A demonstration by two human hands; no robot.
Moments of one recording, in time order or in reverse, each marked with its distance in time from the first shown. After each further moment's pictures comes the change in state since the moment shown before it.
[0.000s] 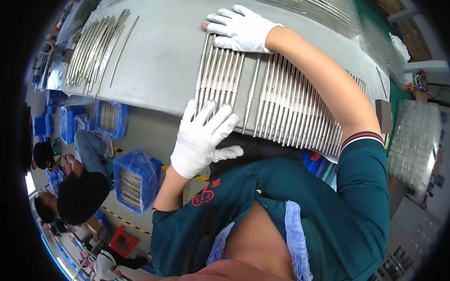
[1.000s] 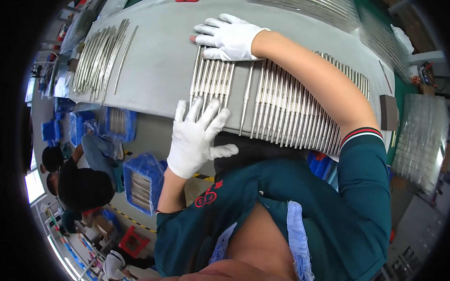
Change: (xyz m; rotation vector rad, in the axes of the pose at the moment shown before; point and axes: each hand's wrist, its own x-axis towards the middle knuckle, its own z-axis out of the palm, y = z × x) left_hand 0.011 -0.002 -0.014 0.098 -0.139 -0.060; right_hand 0.001 -0.014 -0.004 0.178 0.021 0.008
